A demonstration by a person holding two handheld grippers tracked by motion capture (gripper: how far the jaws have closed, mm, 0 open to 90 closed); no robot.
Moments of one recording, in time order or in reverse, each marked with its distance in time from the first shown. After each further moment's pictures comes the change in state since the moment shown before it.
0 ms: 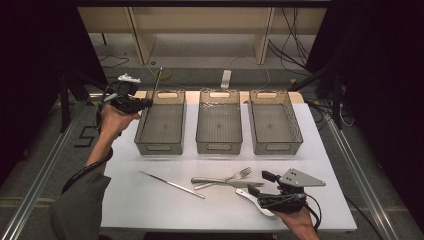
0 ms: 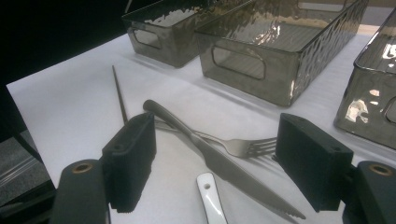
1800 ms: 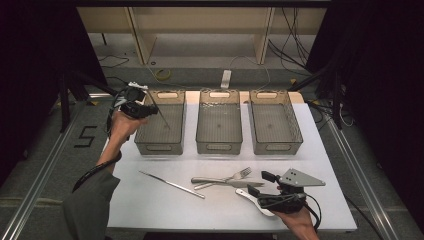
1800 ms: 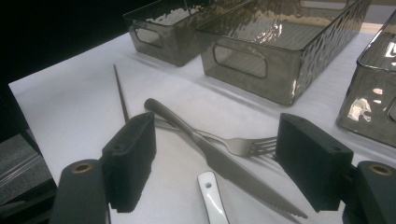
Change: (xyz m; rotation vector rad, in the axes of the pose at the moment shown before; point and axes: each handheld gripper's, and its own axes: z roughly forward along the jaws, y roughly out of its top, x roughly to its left) left arm 0.001 -0.013 0.031 0.074 -0.021 -0.050; right arm 0.000 -0.001 0.001 0.007 0.006 0.002
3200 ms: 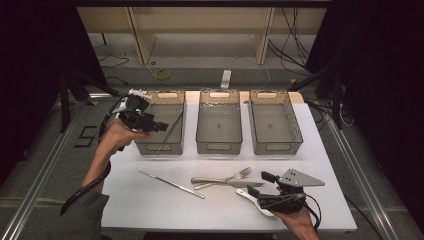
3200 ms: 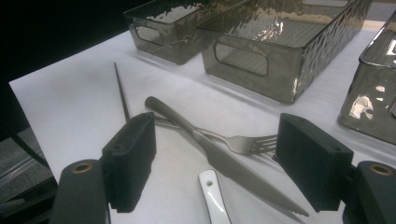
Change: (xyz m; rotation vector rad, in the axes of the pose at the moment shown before) left arm -0.047 -0.019 -0.040 0.085 -0.155 0.144; right arm 0.001 0.000 0.000 0.004 0.003 0.000
